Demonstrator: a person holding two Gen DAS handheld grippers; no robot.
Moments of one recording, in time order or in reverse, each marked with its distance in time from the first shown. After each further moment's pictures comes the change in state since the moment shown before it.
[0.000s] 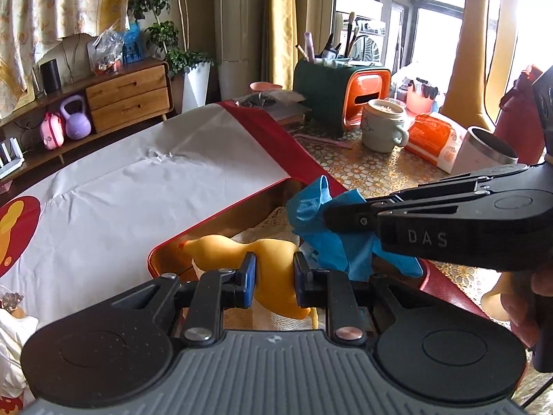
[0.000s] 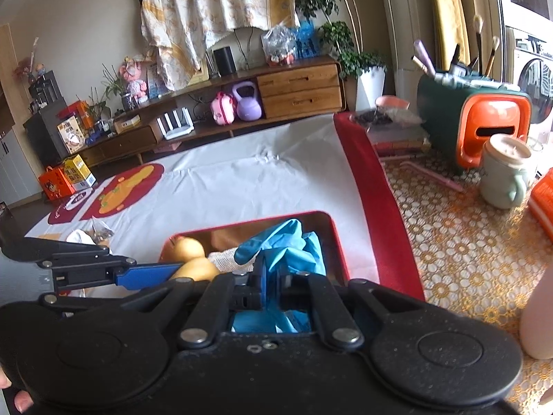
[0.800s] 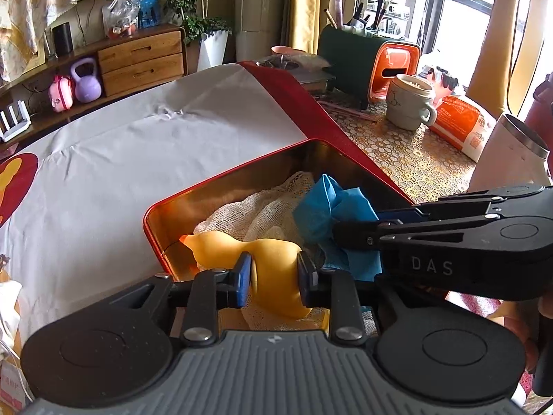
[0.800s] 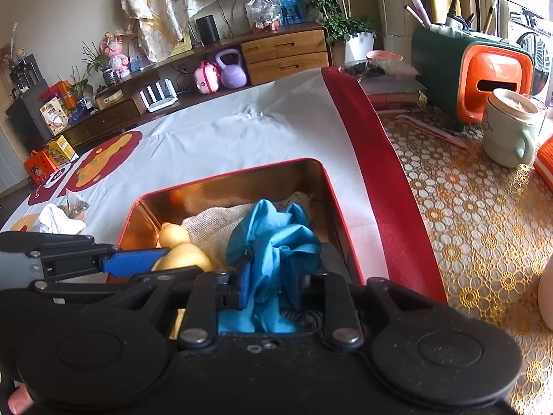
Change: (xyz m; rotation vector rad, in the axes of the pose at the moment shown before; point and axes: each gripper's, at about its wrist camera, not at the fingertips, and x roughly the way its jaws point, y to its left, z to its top) left arm 0.038 0.013 -0.016 -0.079 0.096 0.033; right arm 0.030 -0.007 -0.018 0.033 0.109 -0.044
